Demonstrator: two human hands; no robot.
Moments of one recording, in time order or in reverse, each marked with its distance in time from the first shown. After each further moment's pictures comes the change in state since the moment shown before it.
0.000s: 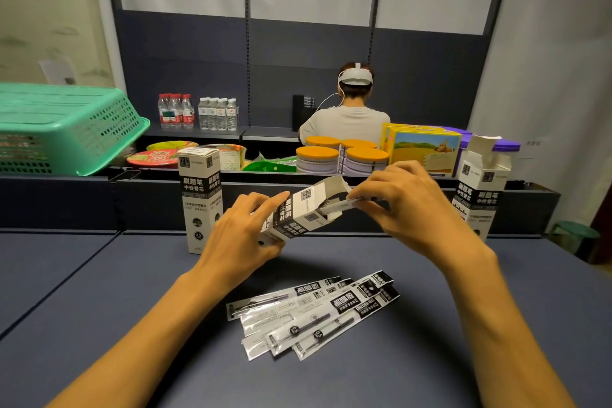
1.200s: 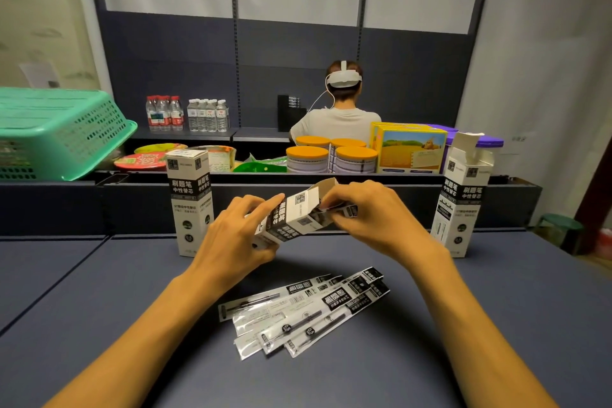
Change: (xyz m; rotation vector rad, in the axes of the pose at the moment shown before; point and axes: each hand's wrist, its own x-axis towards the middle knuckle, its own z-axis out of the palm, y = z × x) left_hand 0.000 0.001 0.002 -0.043 -0.019 0.046; right_hand 0.002 -0.010 0.024 0.302 -0.088 0.086
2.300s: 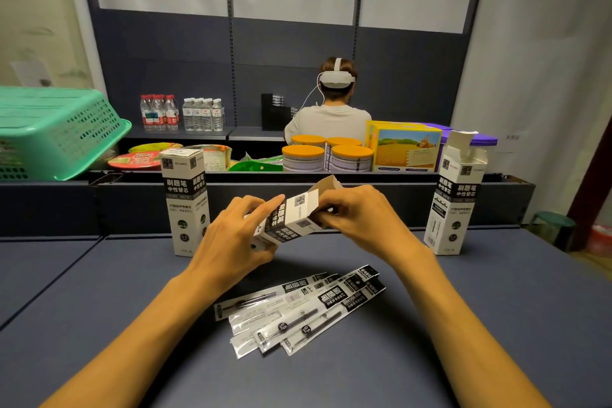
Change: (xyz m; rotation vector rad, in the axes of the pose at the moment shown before) left_hand 0.000 0.003 0.002 -0.006 -0.011 0.031; right_hand 0.001 0.002 0.015 0.121 0.017 0.051
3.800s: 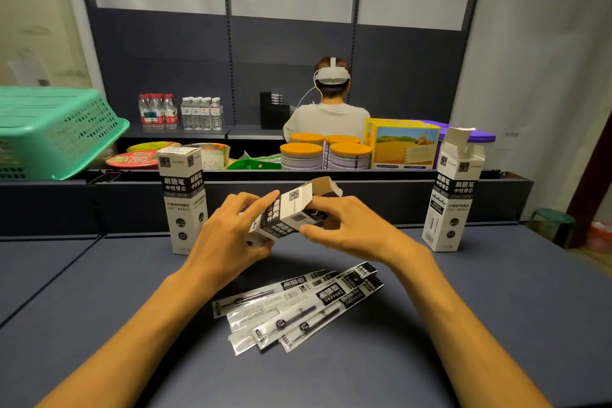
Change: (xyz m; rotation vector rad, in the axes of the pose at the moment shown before) left_hand 0.000 -0.001 -0.001 -0.005 0.002 -0.022; right_hand -0.004 -0.006 0.005 0.243 -0.249 0.044
